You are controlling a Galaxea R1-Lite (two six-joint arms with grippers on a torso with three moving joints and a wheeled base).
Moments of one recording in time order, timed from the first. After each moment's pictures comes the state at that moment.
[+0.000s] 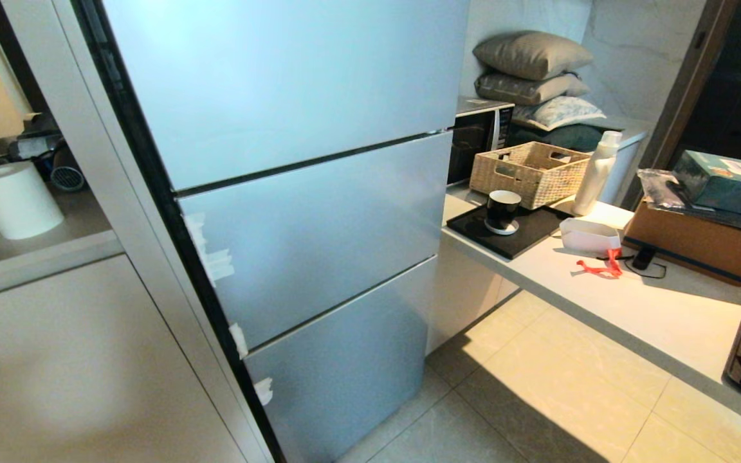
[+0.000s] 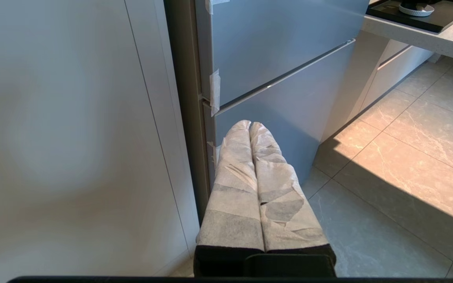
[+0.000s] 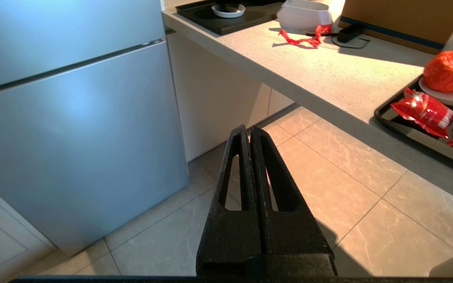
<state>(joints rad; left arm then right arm) 0.00 0.00 0.00 -0.01 0.00 0.00 -0.01 0.00 0.00 0.00 -0.01 0.02</state>
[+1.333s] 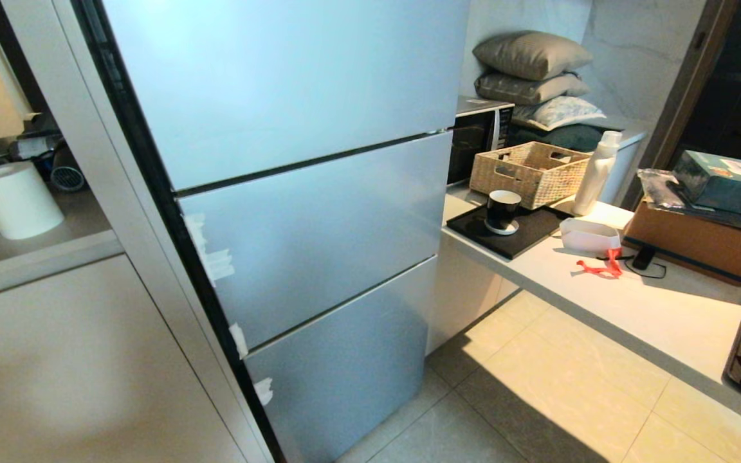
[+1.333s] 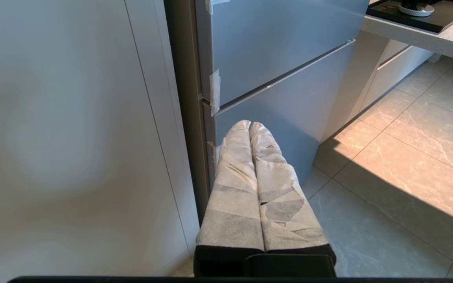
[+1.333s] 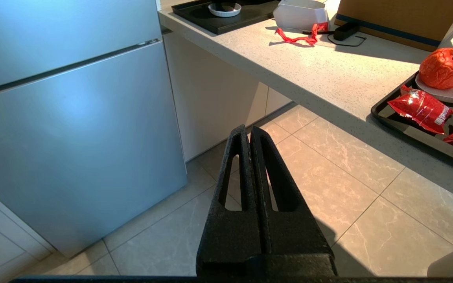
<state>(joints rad) 0.00 0.00 0.00 -0.01 0.00 0.00 -0.01 0.00 0.00 0.00 -0.02 0.02</state>
